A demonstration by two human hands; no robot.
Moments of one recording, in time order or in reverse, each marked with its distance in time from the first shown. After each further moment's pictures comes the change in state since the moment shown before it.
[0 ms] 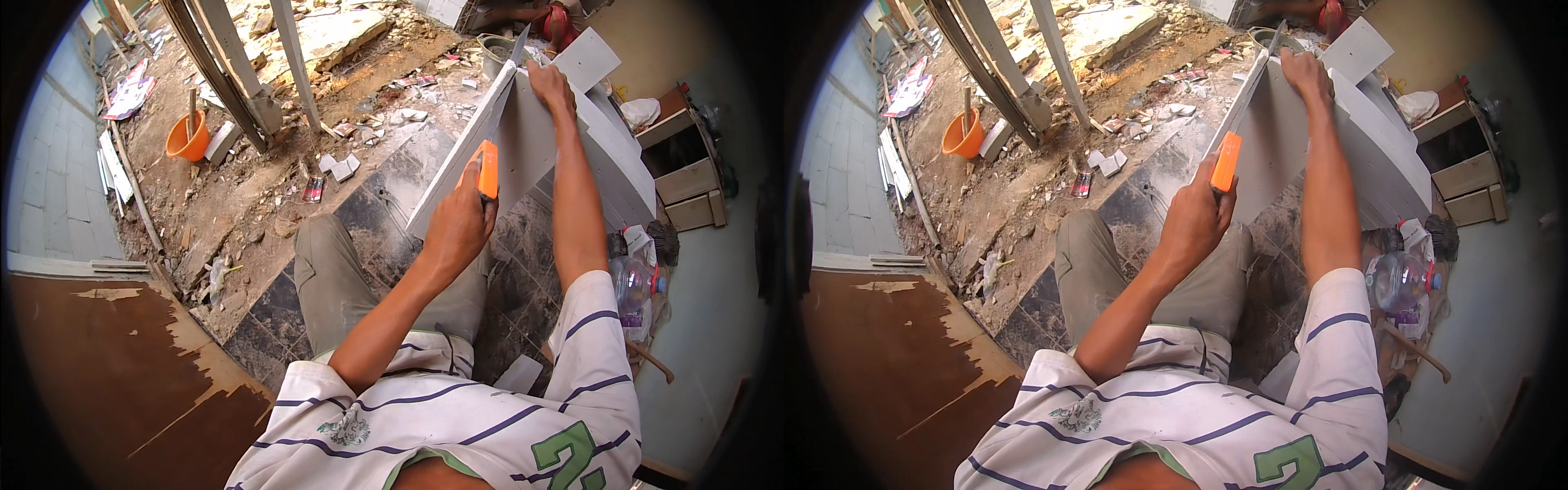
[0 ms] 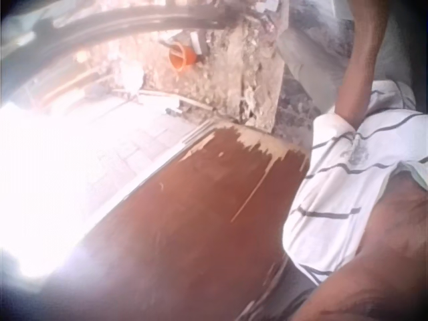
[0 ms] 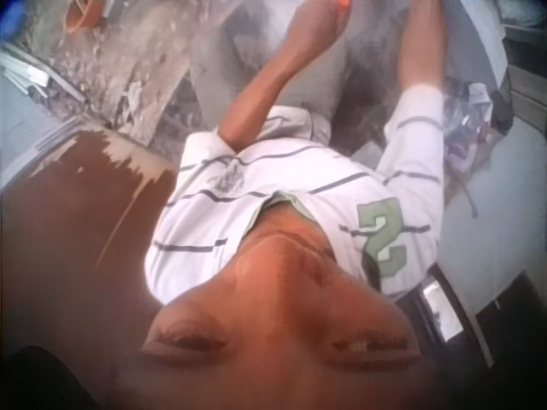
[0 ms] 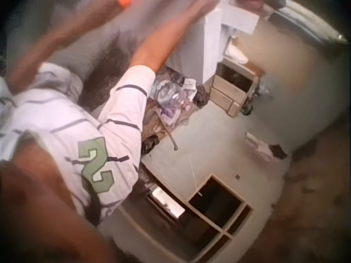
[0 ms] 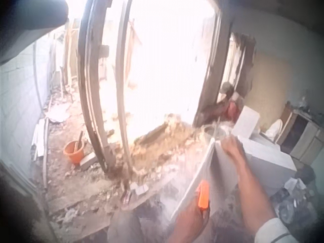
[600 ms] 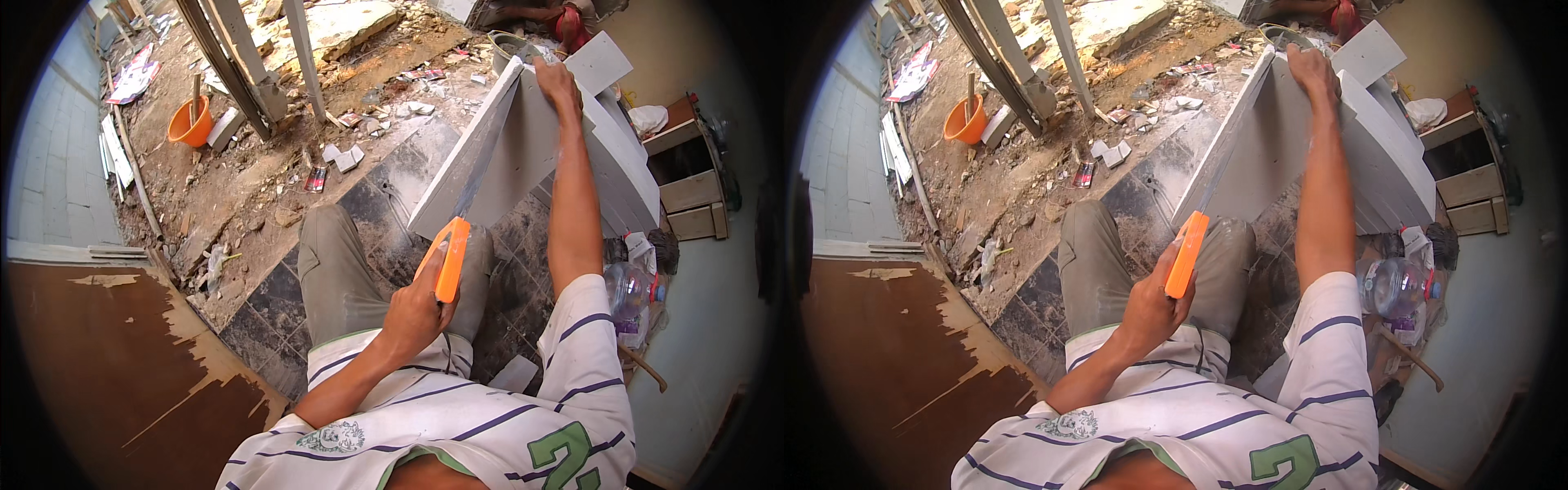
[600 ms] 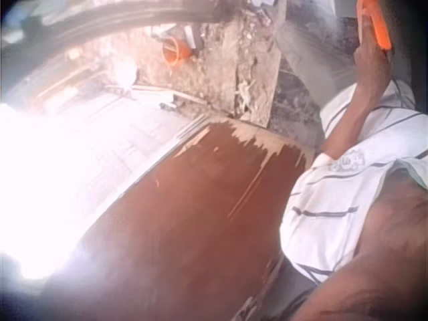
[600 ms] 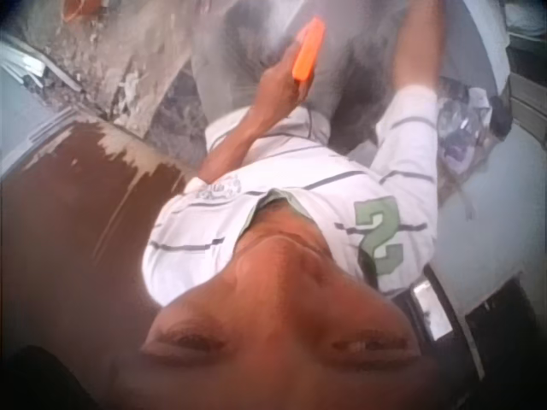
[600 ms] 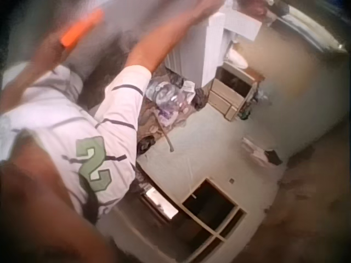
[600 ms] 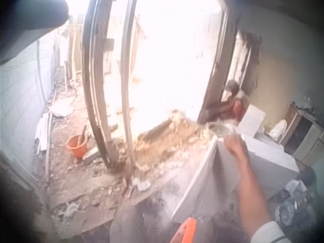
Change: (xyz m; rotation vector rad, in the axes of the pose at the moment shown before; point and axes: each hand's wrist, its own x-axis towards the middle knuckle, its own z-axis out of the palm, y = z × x) left_hand -0.117 -0.015 -0.029 0.005 -0.044 0.016; right_hand 0.002 0.000 -0.001 -0.058 0.017 -0.008
